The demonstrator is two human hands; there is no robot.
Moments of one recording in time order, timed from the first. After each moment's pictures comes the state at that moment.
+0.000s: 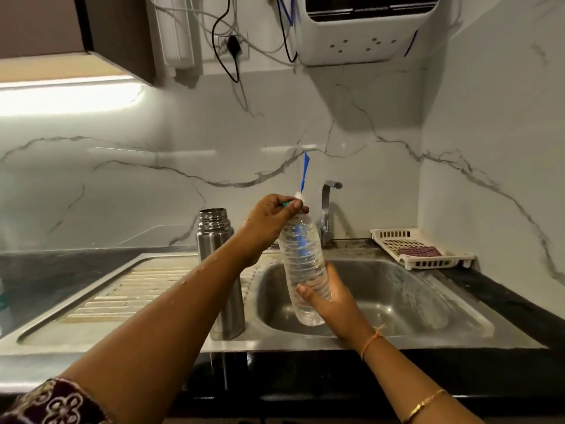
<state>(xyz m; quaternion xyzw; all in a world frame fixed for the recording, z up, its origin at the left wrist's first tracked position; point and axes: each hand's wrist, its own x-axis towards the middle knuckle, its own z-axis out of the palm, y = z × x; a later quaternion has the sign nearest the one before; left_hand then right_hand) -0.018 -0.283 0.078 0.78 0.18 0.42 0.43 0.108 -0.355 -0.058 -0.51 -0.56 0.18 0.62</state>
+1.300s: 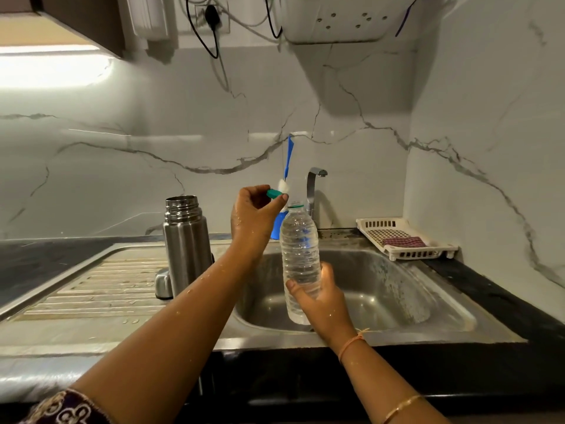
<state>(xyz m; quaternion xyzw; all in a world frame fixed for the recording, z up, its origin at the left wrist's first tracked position) 0.027 -0.278 0.052 0.63 0.27 0.60 0.42 0.127 -0.340 -0.084 -0.59 -0.49 0.12 0.64</state>
